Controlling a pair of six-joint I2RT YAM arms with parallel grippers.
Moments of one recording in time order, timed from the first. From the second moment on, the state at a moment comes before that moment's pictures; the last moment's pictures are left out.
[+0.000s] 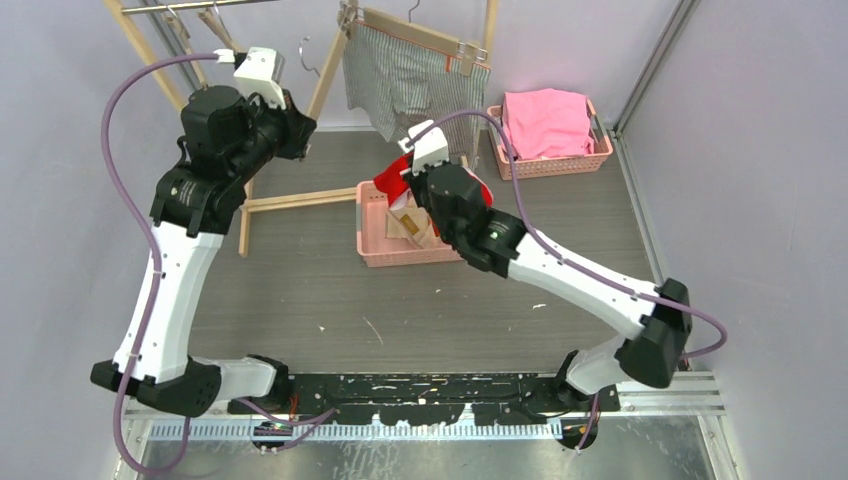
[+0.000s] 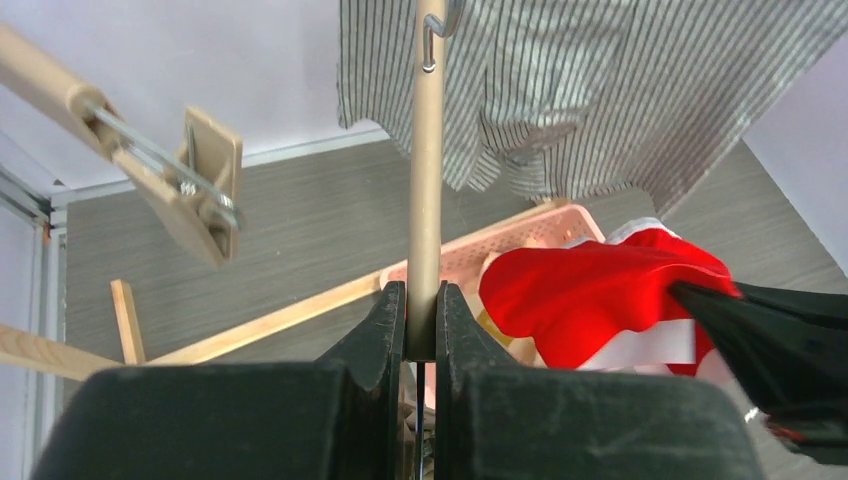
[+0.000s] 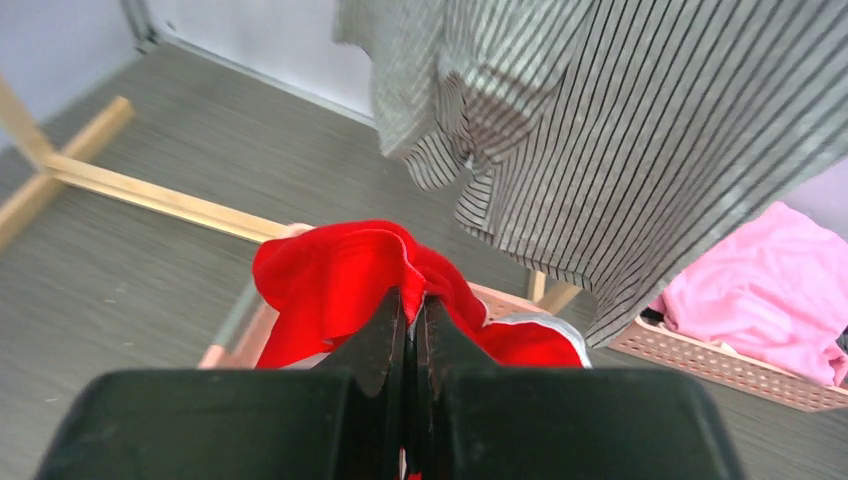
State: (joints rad) left arm -0.33 1.26 1.78 -0.72 0.02 -0.09; right arm 0.99 1.40 1.35 -0.03 0.62 -0.11
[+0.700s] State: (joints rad) left arm -0.33 1.35 1.83 -0.54 -0.24 -0.09; right arm 0.74 1.66 1.34 0.06 0.31 0.01
